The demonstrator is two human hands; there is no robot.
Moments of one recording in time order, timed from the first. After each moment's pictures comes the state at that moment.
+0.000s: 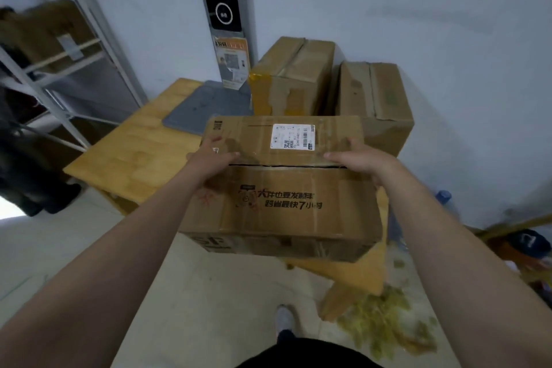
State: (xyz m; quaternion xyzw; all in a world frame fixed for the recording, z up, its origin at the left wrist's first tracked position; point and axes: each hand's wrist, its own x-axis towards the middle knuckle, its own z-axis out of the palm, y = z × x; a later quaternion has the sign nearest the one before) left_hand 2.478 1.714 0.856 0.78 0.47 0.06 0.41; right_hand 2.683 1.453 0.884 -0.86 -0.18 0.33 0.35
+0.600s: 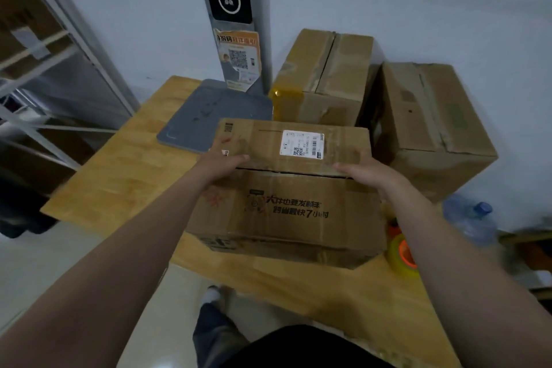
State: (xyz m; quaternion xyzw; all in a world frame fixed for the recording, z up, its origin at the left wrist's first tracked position) left_hand 2.593 1.945 0.809 0.79 0.43 -0.02 0.43; right_hand 2.775 1.661 0.819 -0.86 -0.09 0.35 0.36
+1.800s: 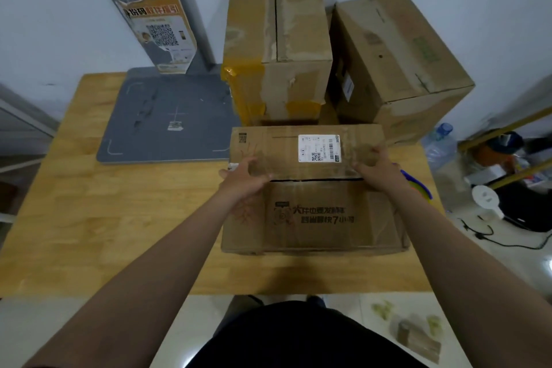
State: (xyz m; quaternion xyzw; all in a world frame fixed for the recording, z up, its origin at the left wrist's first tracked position) left_hand 2.659 1.911 0.707 0.82 0.35 -0.20 0.41; right_hand 2.781 1.611 0.706 -0.91 0.10 0.26 0.30
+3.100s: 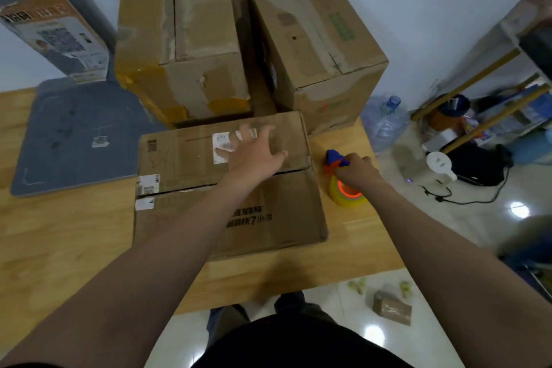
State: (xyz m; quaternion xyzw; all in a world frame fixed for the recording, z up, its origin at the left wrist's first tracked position) left_hand 2.769 1.745 0.732 0.96 0.14 -0.14 0.19; right_hand 2.804 1.505 0.660 -0.92 0.13 0.30 0.22
